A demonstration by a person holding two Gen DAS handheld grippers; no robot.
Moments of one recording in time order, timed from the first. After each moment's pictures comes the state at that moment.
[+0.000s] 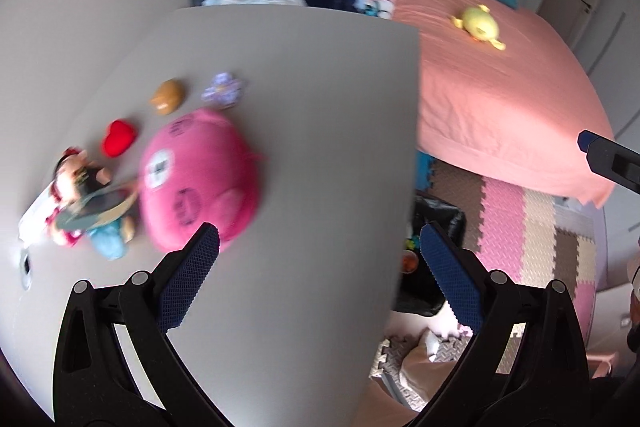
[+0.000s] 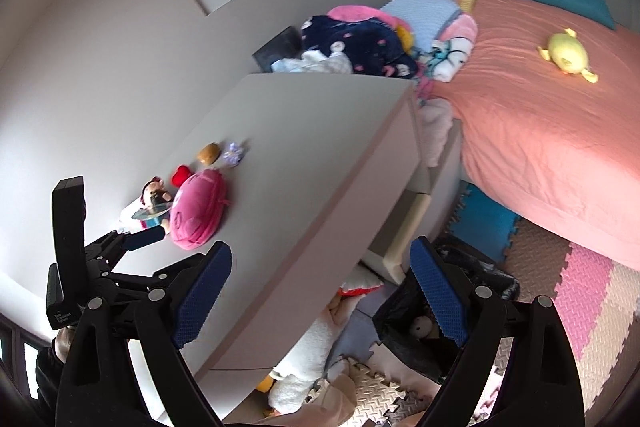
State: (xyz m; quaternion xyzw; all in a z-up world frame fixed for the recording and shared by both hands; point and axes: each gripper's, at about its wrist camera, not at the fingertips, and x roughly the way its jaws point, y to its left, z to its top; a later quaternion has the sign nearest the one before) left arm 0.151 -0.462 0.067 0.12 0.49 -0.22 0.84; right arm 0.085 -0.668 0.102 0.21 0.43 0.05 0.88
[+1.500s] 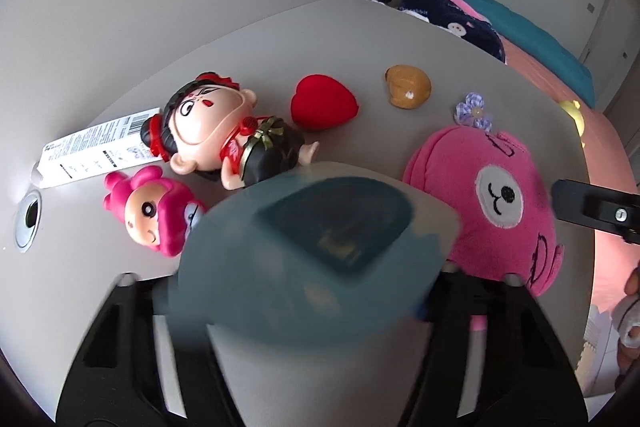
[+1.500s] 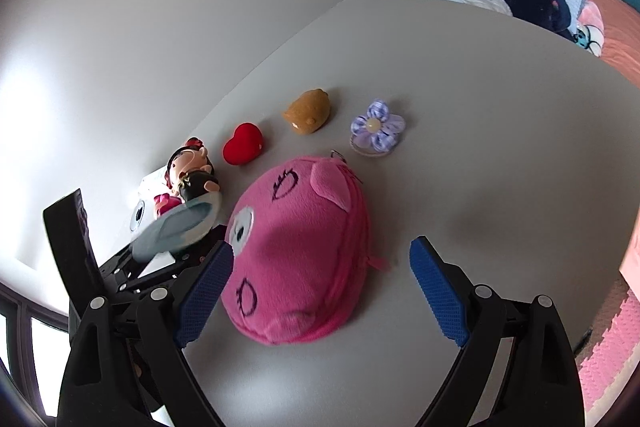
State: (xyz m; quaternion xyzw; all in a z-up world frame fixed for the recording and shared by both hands) left arm 0.244 -0.298 0.007 0.00 0.45 -0.10 0.89; right arm 0.259 -0.492 0.032 0.19 0.49 0.17 0.83
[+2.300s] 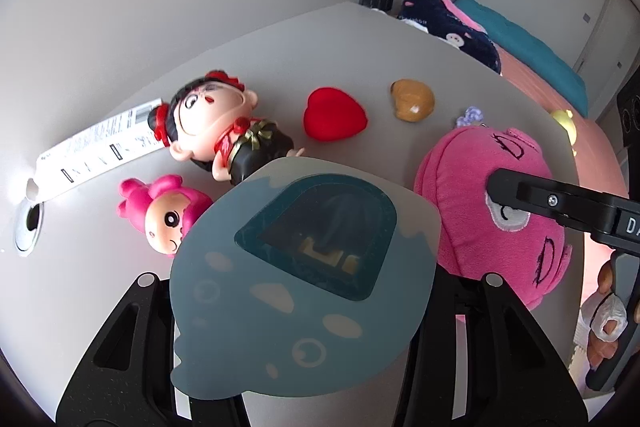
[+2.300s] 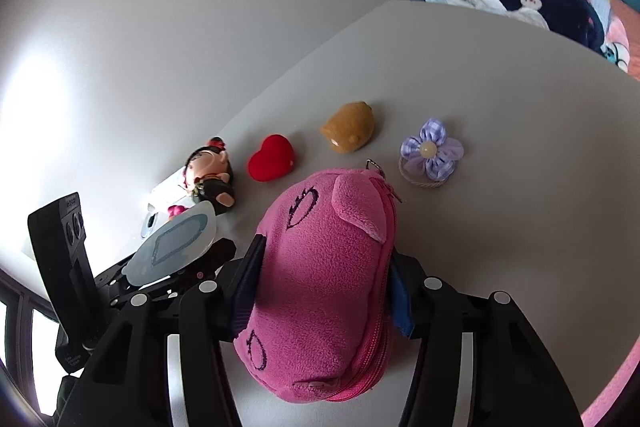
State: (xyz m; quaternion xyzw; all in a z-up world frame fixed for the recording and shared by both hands) left arm 0.239 -0.277 0.021 -0.01 0.44 -0.11 0.89; right arm 0.275 -0.467 0.032 0.18 0.46 0.21 0.84
